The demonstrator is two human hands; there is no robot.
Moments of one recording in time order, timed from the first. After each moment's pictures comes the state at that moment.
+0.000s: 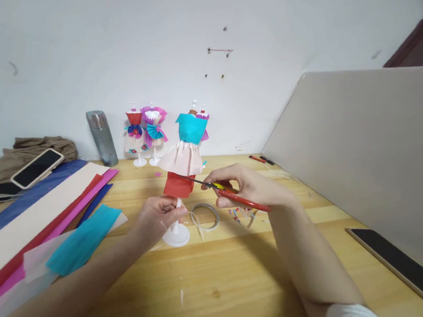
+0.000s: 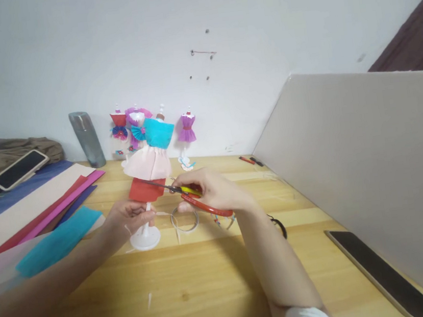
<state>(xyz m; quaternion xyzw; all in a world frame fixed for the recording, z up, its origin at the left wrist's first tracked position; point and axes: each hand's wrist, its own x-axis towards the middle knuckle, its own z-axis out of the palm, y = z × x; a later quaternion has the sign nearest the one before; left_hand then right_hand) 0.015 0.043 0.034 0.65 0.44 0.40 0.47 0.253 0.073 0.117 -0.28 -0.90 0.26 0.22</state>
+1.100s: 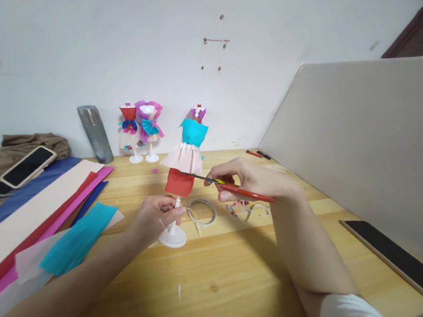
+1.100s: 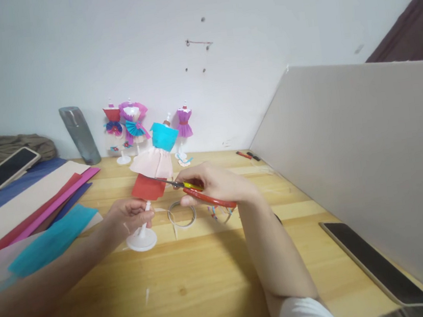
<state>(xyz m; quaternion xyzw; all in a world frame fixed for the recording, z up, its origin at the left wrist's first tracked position) 0.019 0.046 0.029 0.63 0.45 0.37 0.51 0.263 0.071 0.126 -0.30 -0.91 0.23 0.17</state>
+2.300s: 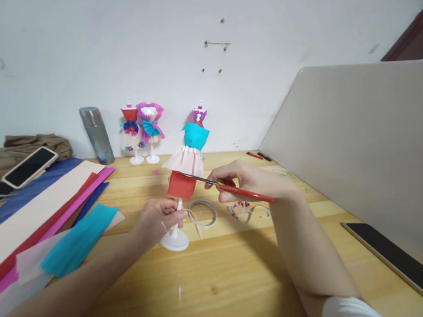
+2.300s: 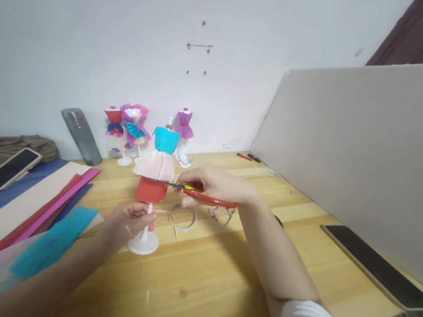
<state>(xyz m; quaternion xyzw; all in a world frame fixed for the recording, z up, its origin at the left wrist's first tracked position) 0.024 0.043 0.033 0.63 0.46 0.35 0.52 0.261 0.073 0.126 -0.29 -0.90 0.27 0.15</state>
